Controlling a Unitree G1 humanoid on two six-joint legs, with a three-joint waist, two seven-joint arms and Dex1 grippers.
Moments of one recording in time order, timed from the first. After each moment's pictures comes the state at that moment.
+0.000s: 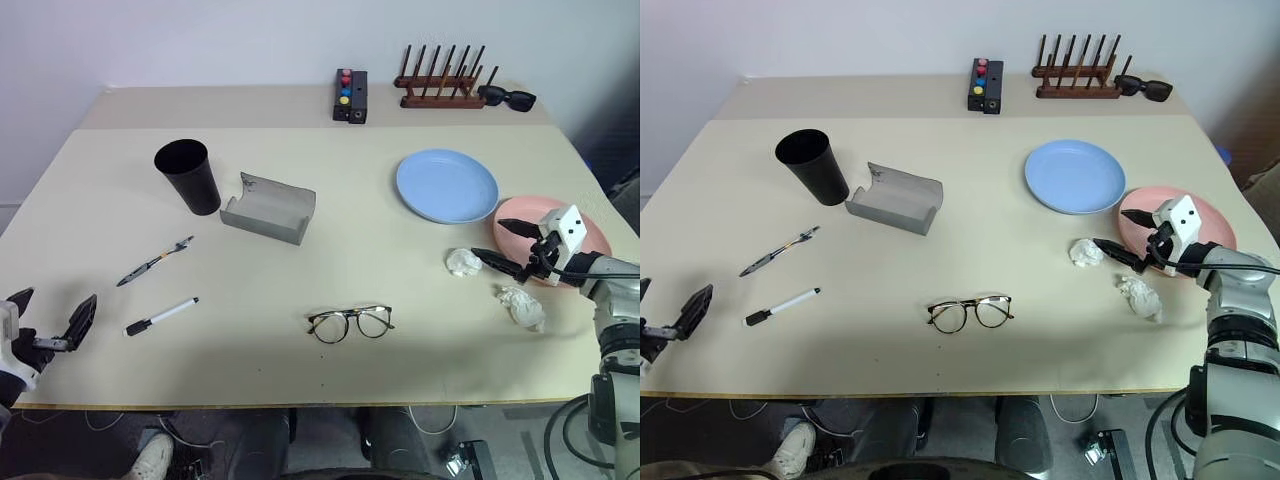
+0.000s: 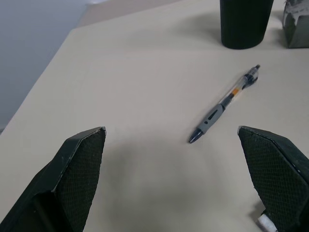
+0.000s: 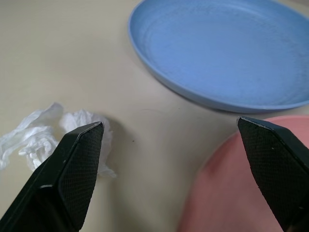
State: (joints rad) left arm 0.44 0.54 0.76 -0.33 -0.46 0.26 -0.54; right arm -0.59 -0.79 -0.20 1.02 0.23 -0.28 1.21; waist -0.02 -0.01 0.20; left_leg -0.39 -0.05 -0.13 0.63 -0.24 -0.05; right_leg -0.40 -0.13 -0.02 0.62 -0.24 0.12
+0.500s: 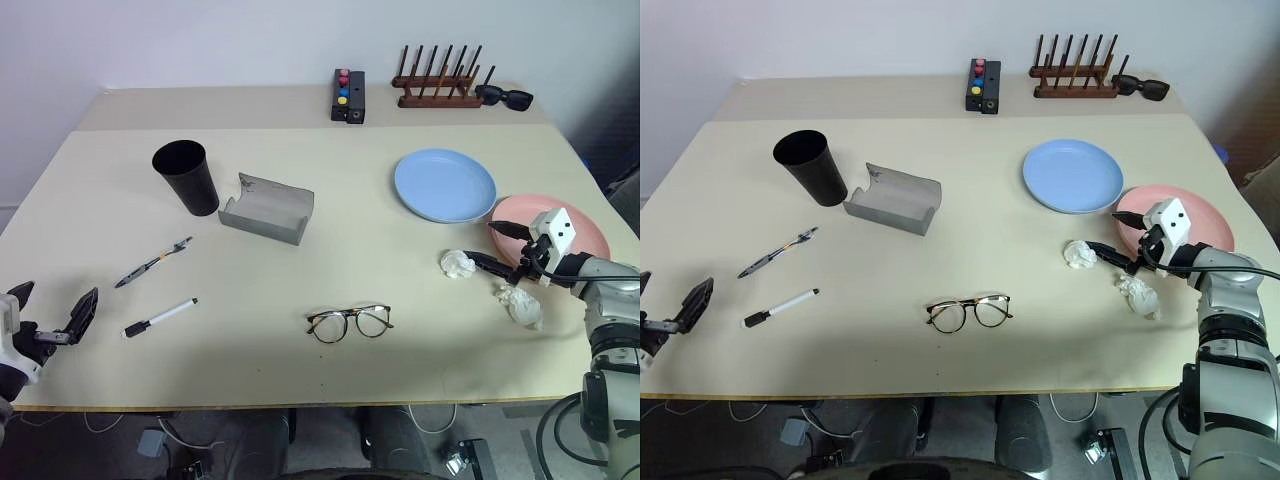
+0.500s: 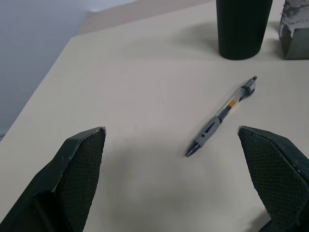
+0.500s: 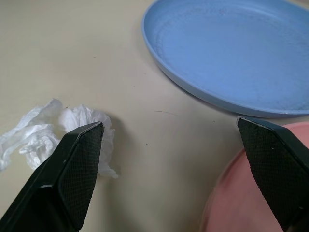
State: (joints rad) left arm 0.42 0.54 0.75 -0.36 -0.47 0.29 -0.53; right arm -0.60 -0.76 -0.20 1.03 0.22 -0.32 1.23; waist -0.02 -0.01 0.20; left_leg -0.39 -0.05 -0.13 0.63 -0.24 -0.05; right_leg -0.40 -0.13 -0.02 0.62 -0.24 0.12
